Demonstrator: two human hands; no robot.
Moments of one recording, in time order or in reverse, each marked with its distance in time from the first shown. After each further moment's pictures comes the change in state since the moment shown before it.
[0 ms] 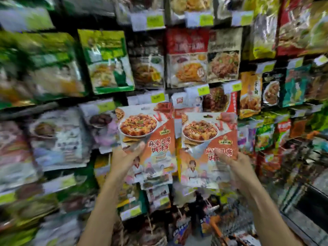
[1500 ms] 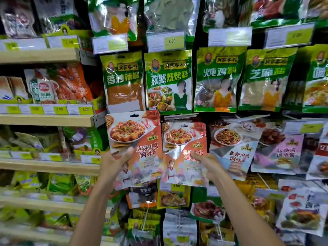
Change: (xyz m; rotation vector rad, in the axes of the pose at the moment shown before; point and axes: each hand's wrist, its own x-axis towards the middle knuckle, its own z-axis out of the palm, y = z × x) left_hand -0.019 0.025 -0.539 0.156 0.530 0.166; right_hand -0.078 0.058 0.588 -0.065 -0.506 0.317
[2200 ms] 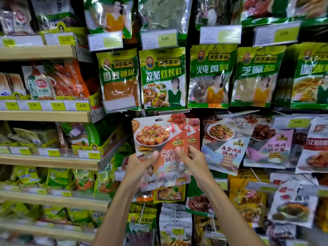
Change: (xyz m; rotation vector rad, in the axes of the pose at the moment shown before) left_hand -0.038 -0.007 0.061 -0.153 -0.222 -0.143; right_hand -0.067 0.005 0.018 -0.165 -0.157 -0.447
